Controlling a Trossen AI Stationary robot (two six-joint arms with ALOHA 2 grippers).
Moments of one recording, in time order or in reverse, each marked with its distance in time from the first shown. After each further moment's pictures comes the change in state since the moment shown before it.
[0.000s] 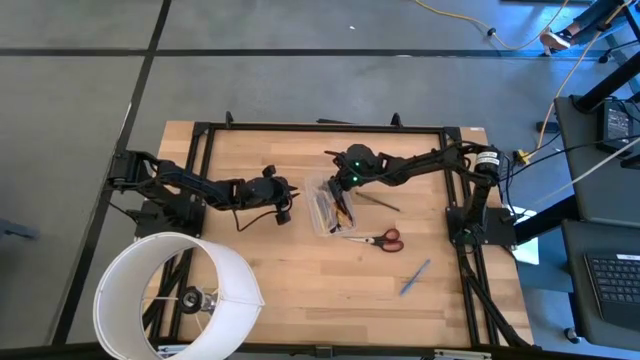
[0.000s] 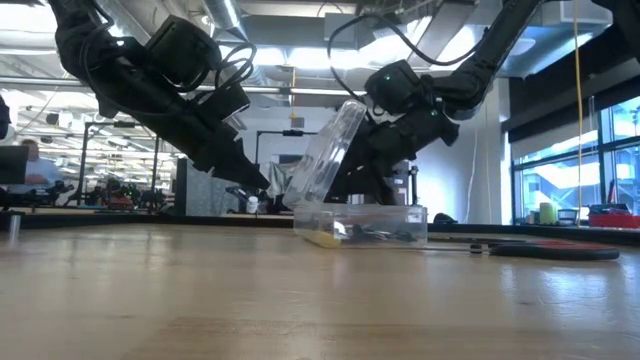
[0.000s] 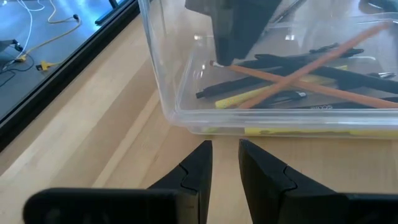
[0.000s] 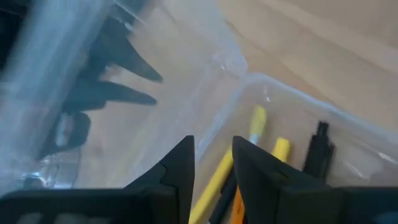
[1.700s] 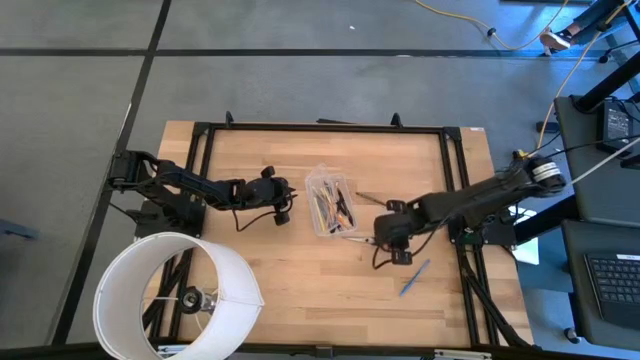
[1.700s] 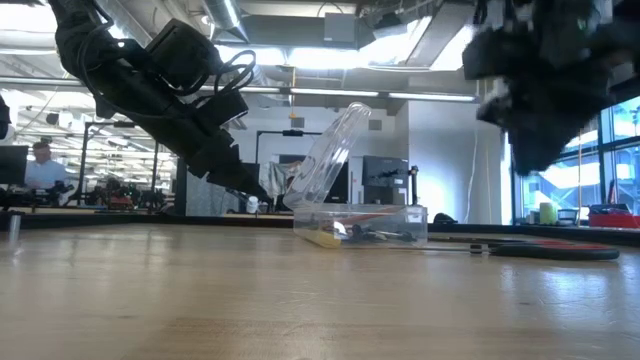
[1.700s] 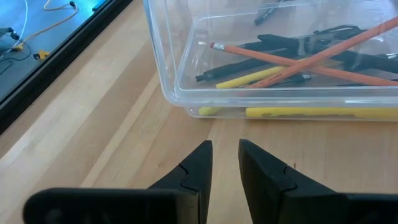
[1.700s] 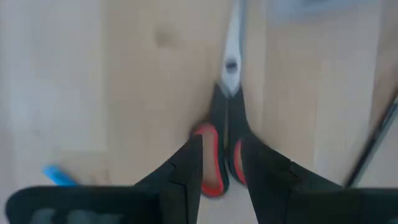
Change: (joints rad) left arm 0.000 0.000 0.000 -0.052 0.000 -0.017; right arm 0.606 -0.450 0.000 -1.187 0.384 -0.448
